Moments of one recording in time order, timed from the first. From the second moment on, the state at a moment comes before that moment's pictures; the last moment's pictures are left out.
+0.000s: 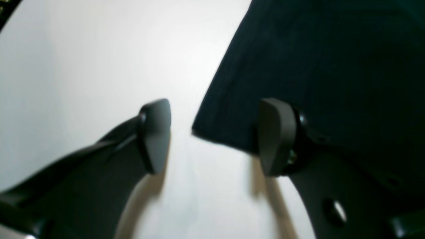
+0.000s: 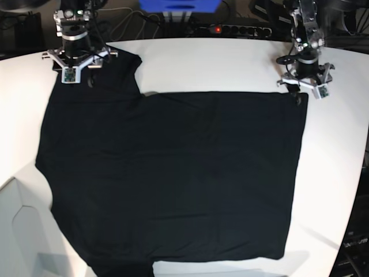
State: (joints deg) left arm 27.5 -11.8 -21.6 90.4 -17.7 0.5 12.9; right arm -43.2 4.0 7.7 117.8 0.4 -0.3 -23.4
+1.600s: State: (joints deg) left arm 28.2 -11.8 -19.3 92.3 -17.9 0.3 12.7; right arm -36.4 1.5 24.7 106.7 0.1 14.7 -25.7
